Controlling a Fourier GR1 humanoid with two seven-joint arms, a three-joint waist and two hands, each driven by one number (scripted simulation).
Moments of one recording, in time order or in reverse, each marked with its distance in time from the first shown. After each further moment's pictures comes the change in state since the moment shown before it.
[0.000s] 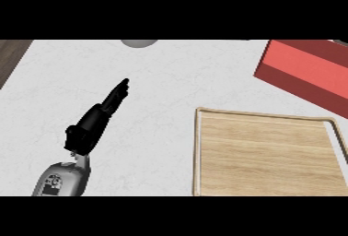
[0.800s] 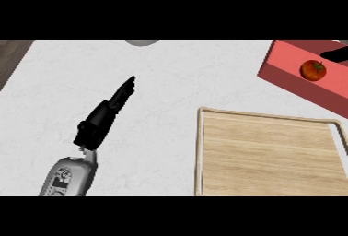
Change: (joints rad) left arm -0.042 -0.024 -0.006 0.060 -0.027 0.008 -0.030; right arm -0.089 -0.030 -0.186 0.537 -0.123 -0.209 -0.204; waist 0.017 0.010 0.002
